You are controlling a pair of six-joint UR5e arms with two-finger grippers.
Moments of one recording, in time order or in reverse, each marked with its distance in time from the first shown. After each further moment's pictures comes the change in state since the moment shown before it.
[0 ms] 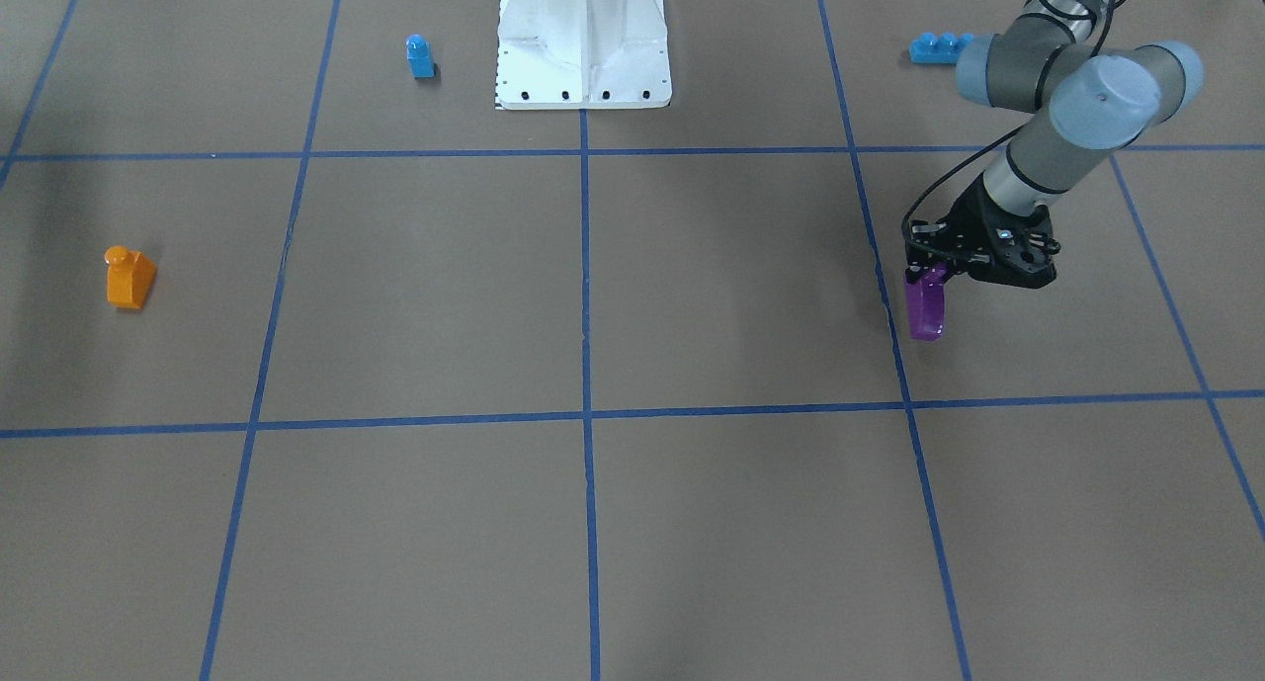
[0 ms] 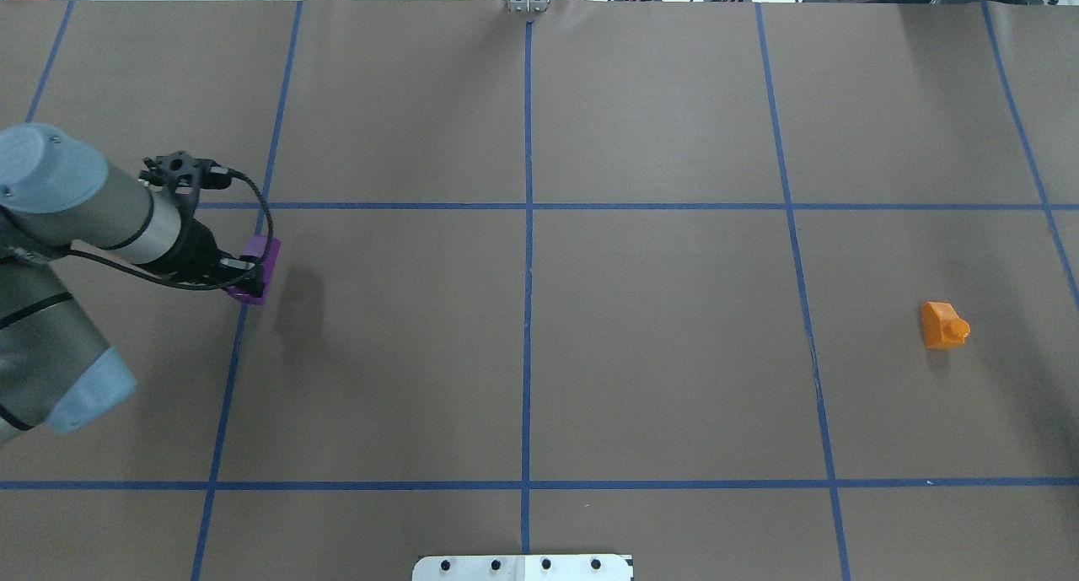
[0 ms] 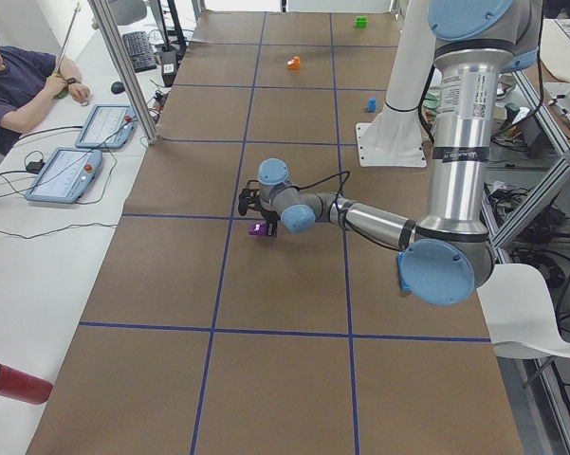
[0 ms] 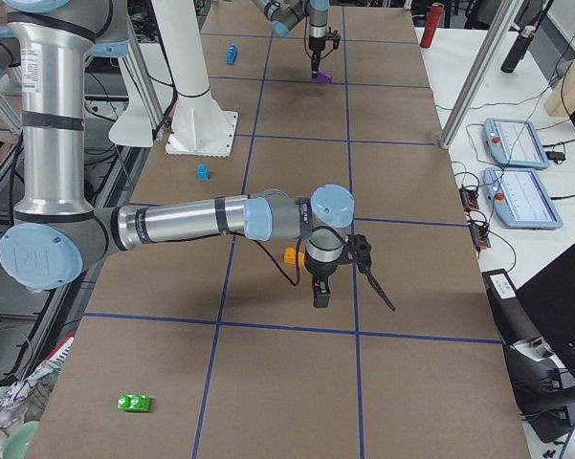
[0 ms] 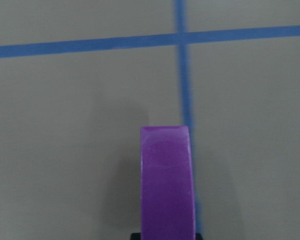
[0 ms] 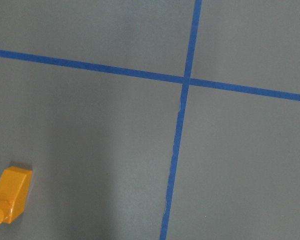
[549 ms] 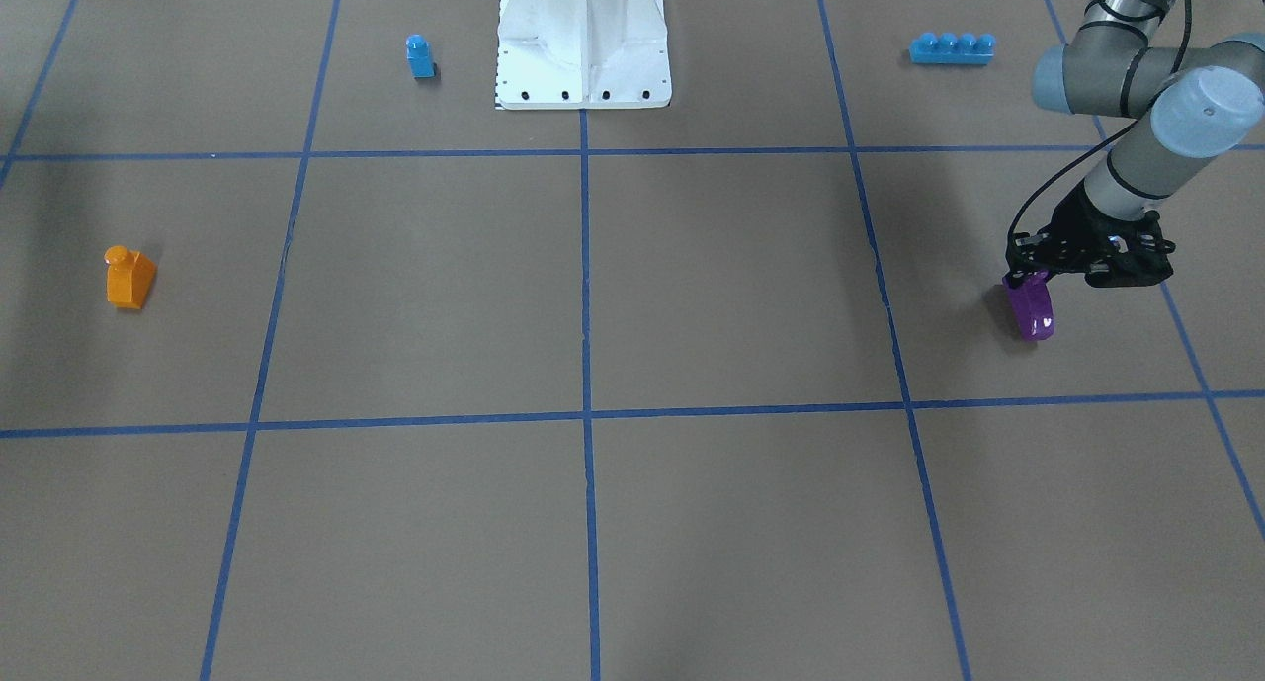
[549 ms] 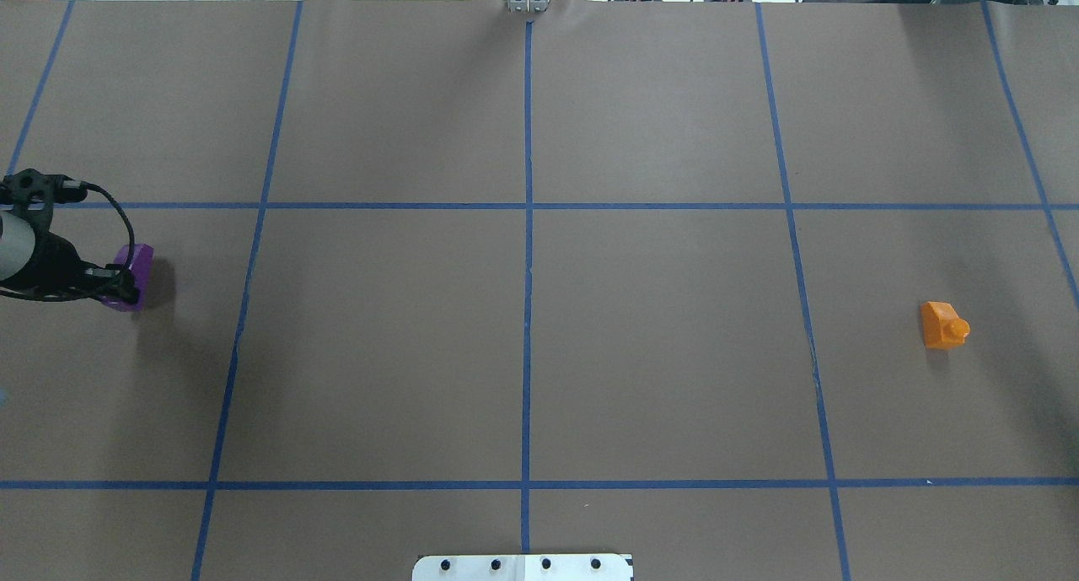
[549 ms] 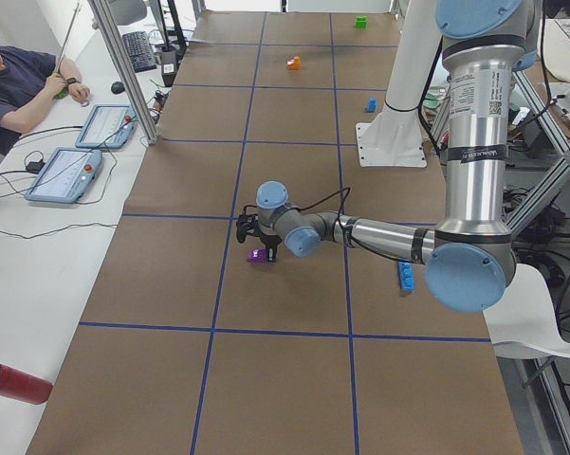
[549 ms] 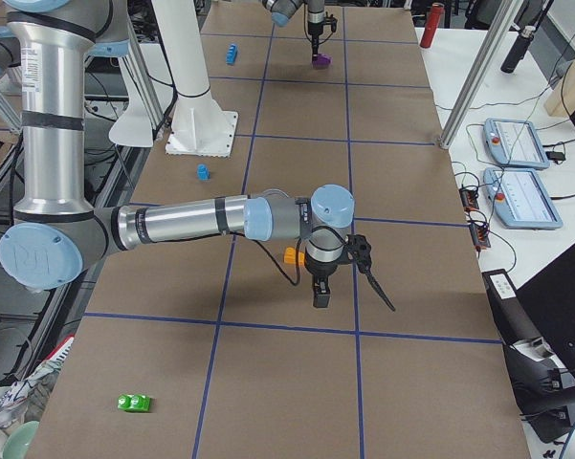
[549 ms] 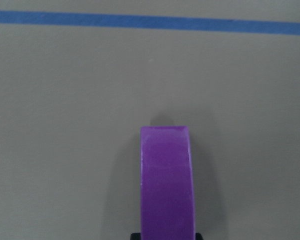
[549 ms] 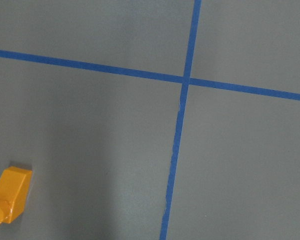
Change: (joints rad) left arm -0.135 0.266 0.083 -0.278 -0.034 0.008; right arm 0.000 0.000 -0.001 0.000 0.000 0.001
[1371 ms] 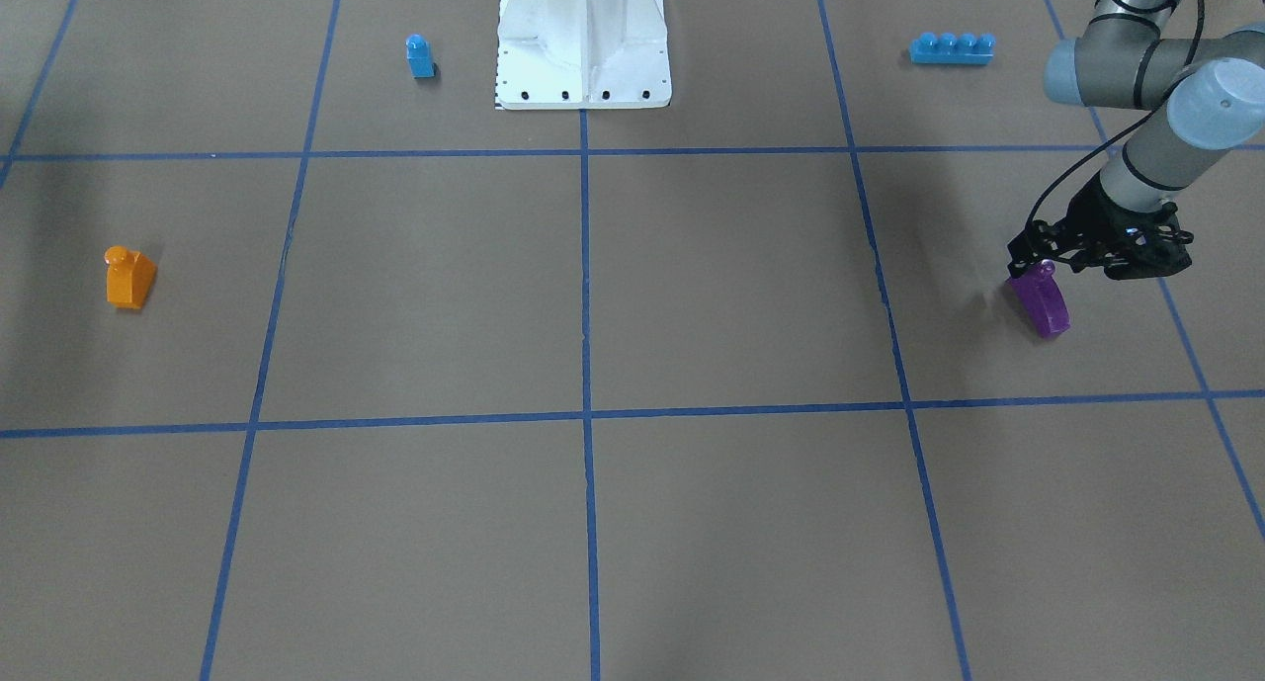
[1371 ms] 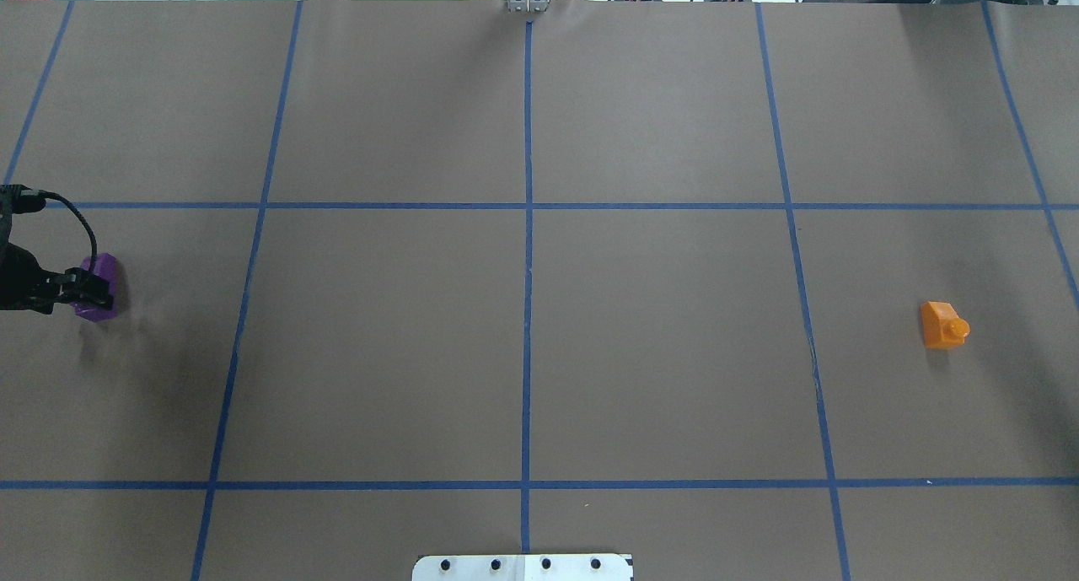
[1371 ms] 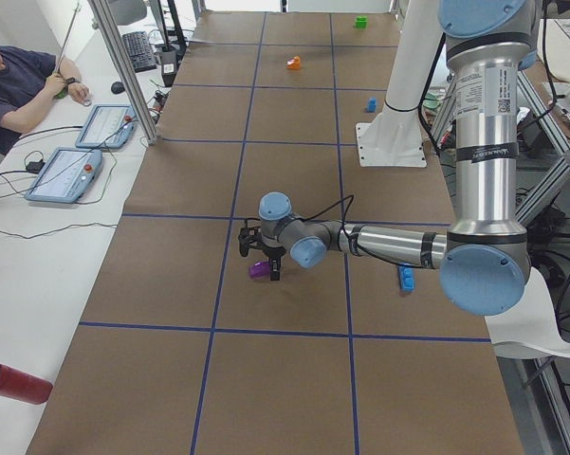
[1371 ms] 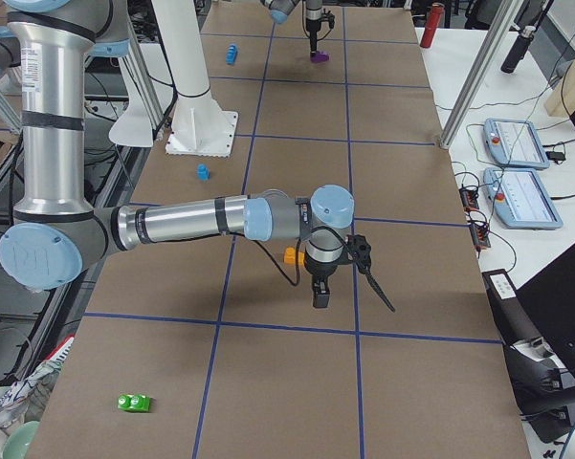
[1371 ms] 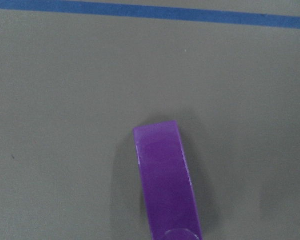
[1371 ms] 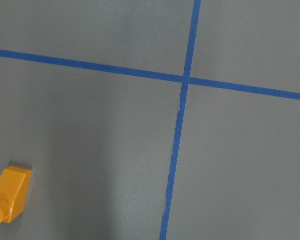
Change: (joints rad) left arm -0.043 0.067 0.038 -0.013 0.001 -0.015; right arm 0.000 -0.001 0.000 0.000 0.000 0.000
